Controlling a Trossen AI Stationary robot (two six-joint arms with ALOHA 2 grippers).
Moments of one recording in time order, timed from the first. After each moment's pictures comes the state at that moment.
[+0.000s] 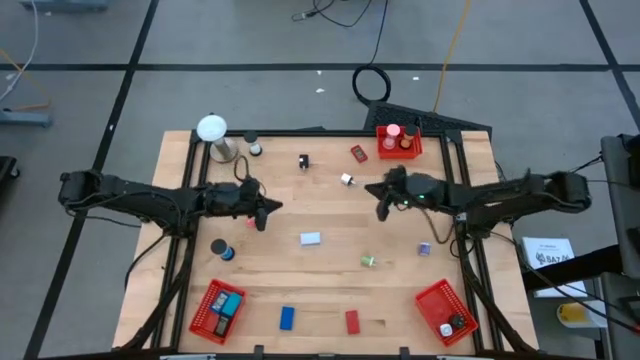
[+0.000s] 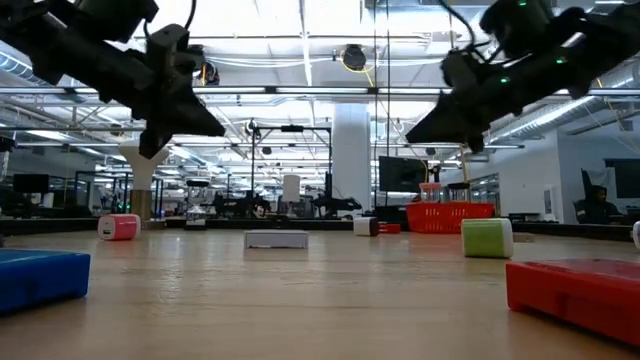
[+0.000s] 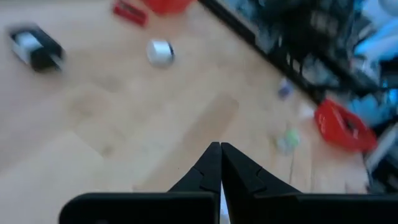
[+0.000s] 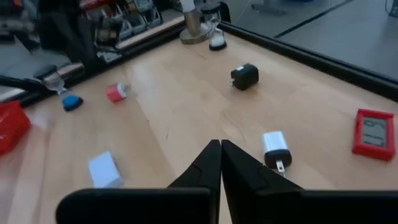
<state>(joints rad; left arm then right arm) 0.03 0.99 0.36 0.23 -0.13 -0.66 -0.15 1.11 0.39 0.38 0.21 0.36</state>
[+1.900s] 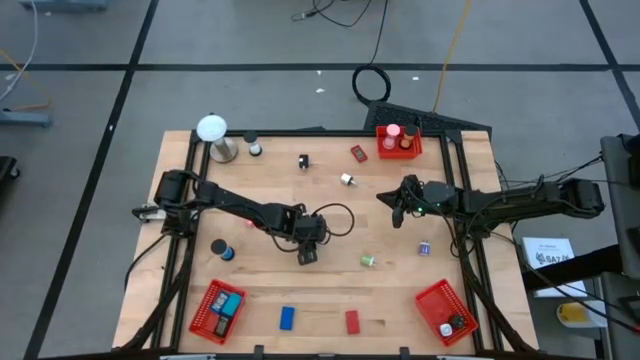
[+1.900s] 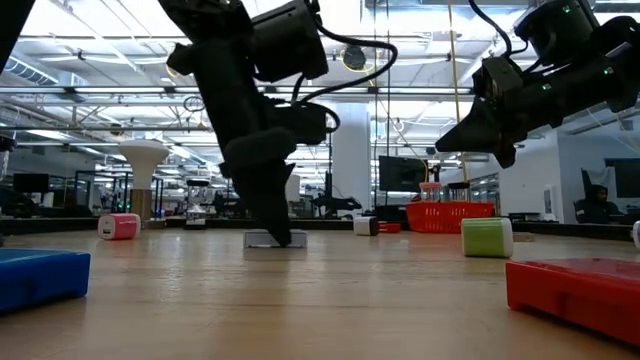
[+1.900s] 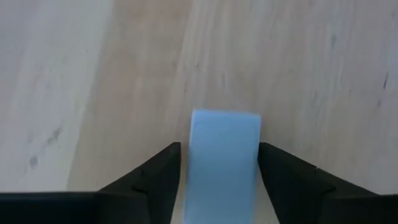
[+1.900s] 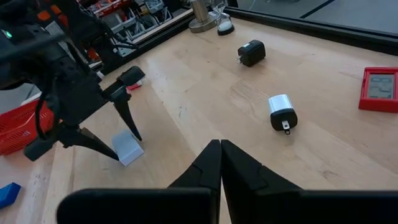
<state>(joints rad) -0.11 1.91 1.16 -0.40 -0.12 -0.29 -0.12 0.91 0.22 0.36 0.18 0.47</state>
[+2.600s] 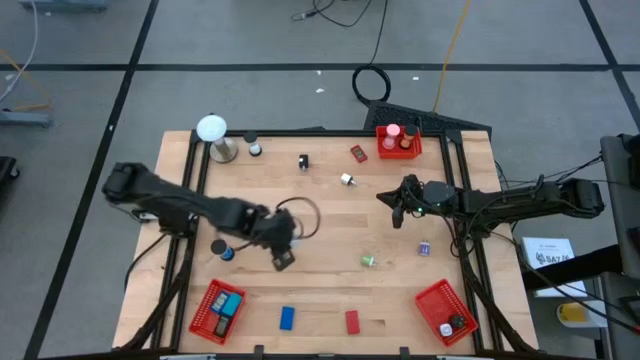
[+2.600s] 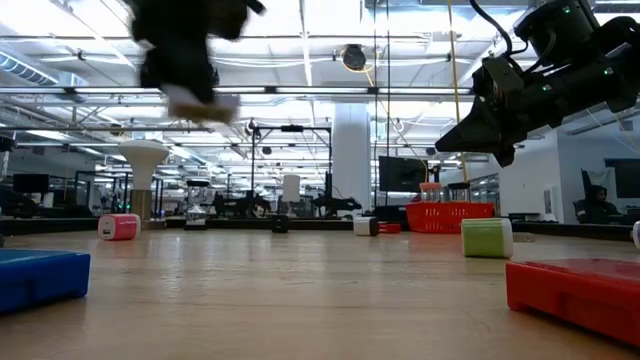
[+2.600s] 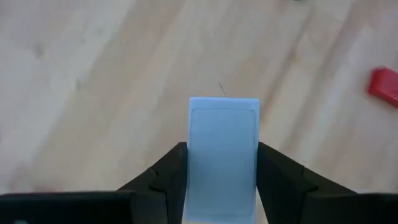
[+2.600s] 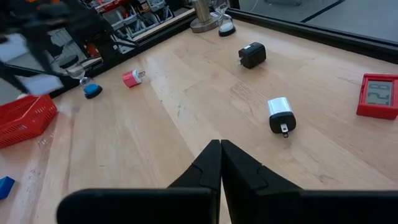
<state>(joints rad) -0.27 1.51 1.15 -0.76 -0.11 -0.79 -0.12 0.91 0.22 0.36 0.18 0.43</state>
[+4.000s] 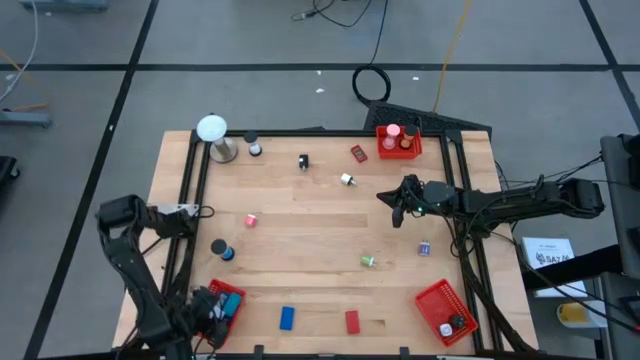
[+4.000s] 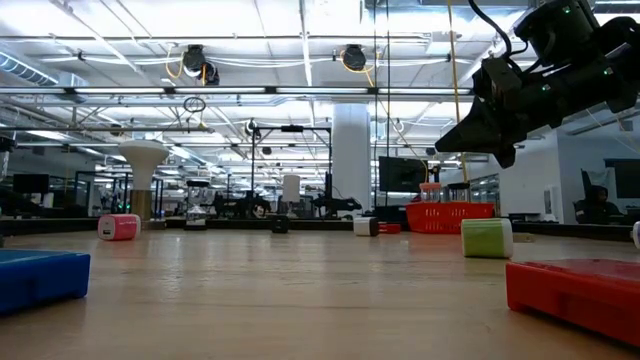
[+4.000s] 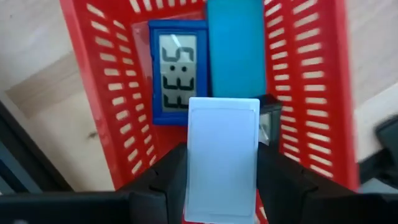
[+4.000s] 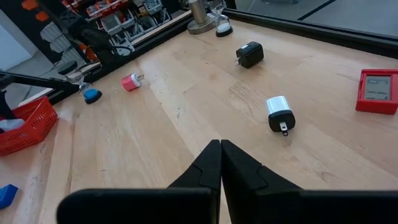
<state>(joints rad) -1.21 1.75 1.15 -1.01 -0.15 -2.26 -0.12 0.91 0.22 0.36 0.19 0.46</state>
